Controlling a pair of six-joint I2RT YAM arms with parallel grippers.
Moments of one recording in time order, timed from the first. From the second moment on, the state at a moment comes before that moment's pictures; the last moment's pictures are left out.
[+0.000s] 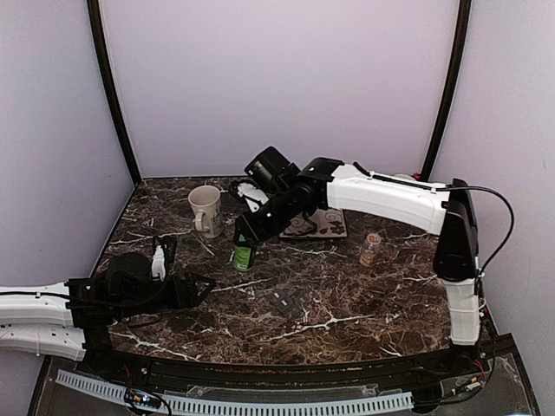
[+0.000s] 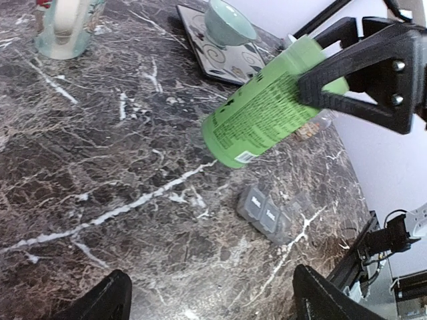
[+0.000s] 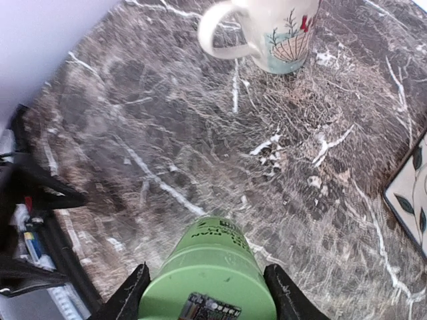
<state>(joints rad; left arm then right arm) -1.00 0.76 0.32 -0.09 -0.21 -0.84 1.02 2.12 1.99 -0.79 -0.14 0.26</state>
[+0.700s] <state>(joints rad) -0.98 0.92 0.43 0.34 0.15 -0.79 1.03 1.40 1.30 -0.41 -0.25 0.67</state>
